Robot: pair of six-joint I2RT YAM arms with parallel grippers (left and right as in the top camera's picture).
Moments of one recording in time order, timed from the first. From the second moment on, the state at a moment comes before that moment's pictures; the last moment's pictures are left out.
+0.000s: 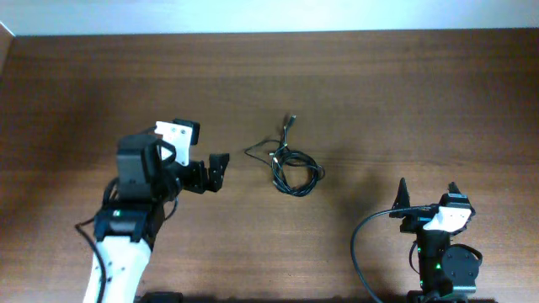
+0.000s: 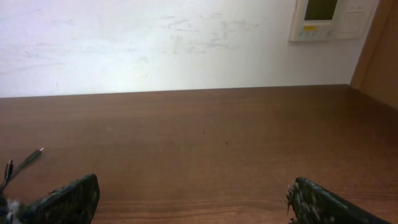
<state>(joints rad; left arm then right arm) -0.03 1.05 0.79 -0.46 0.39 0.01 -0.03 0.01 0.01 -0.07 0.06 0.03</state>
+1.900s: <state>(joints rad) -0.62 1.78 0.88 -0.16 -0.07 -0.68 -0.03 0.01 0.01 -0.07 0.06 0.03</state>
